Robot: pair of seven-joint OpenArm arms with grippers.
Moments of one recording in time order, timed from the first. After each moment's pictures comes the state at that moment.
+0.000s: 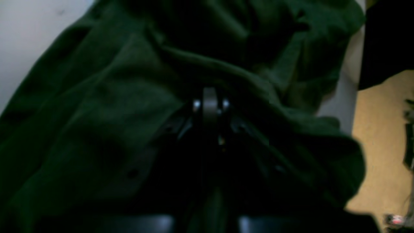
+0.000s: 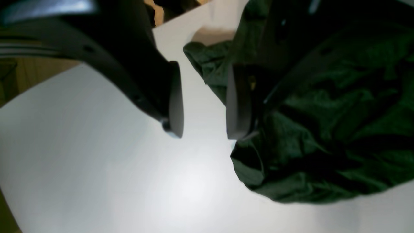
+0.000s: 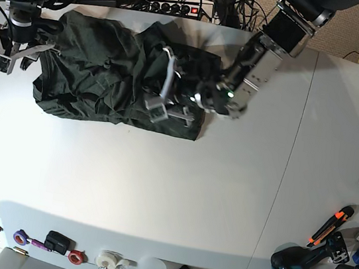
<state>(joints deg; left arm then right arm) -9.1 -0.1 33.0 78.5 -18.9 -39.0 38.4 -20.2 5.7 39.0 124.6 0.9 15.9 -52.6</state>
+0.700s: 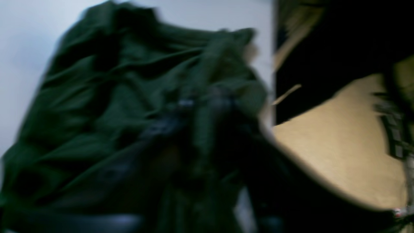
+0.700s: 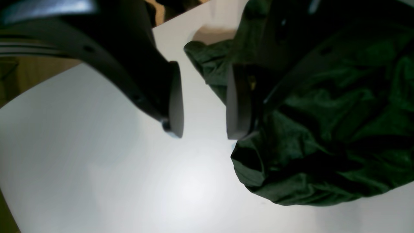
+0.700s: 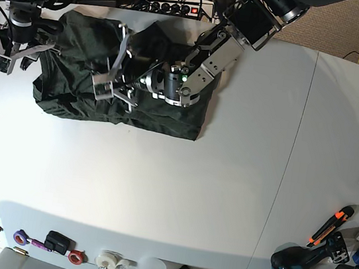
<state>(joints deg) -10.0 10.2 39.3 78.5 -21.2 -43.5 36.3 -20.1 5.7 39.0 124.6 -0.5 16.0 -51.3</state>
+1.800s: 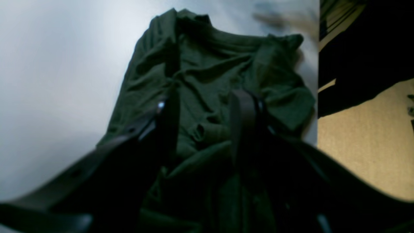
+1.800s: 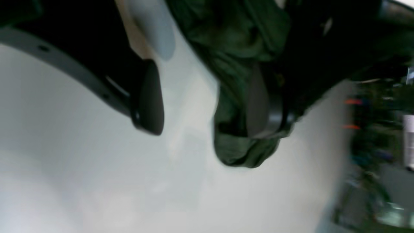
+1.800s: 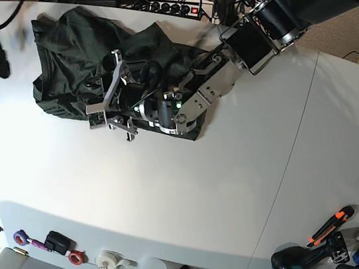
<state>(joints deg) -18.5 10.1 39.2 78.5 -22.2 -35.7 43.5 -0.2 35.6 57.4 52.6 69.4 38.2 -78.0</state>
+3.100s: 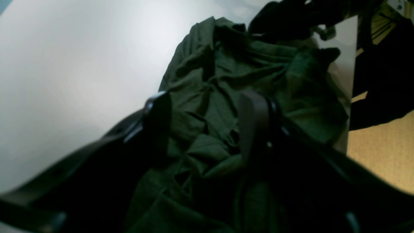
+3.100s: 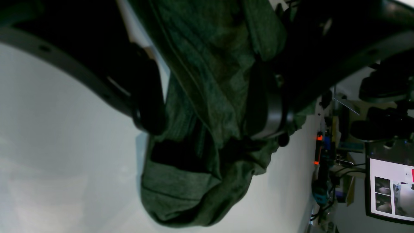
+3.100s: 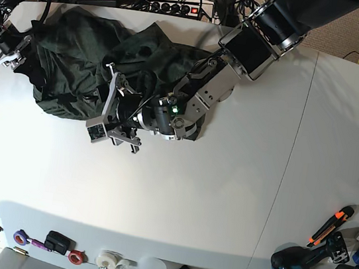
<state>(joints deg) -20.4 10.1 39.2 79.0 -19.1 -28.6 43.7 0.2 30.8 43.9 49.7 73.2 40.4 -74.8</state>
